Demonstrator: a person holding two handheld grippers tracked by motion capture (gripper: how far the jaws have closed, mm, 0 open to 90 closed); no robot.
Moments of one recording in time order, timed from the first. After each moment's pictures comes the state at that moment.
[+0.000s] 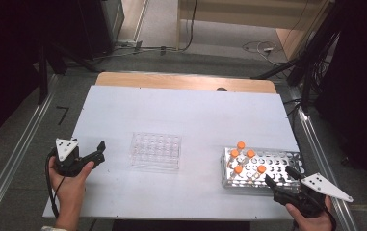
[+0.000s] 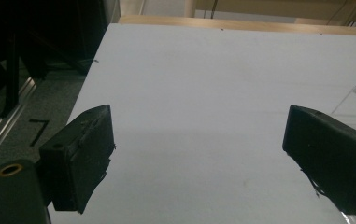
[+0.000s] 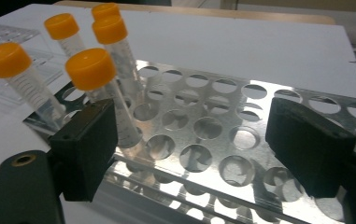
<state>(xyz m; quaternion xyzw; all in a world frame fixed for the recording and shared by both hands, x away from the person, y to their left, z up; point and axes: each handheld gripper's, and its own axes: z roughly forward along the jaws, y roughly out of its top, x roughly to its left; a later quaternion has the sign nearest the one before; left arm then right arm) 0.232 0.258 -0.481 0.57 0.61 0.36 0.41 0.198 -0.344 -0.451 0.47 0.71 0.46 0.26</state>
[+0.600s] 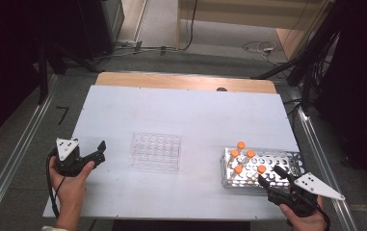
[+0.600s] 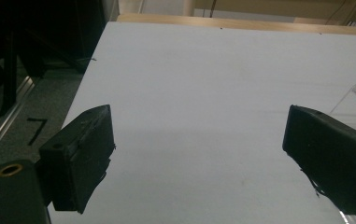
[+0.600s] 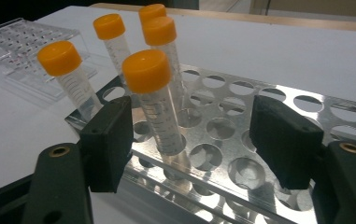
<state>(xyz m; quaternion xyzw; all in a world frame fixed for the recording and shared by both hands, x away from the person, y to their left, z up) 0.232 0.257 -0.482 0.57 0.61 0.35 0.41 0.200 -0.331 -0.455 0.43 0.72 0.48 0.23</state>
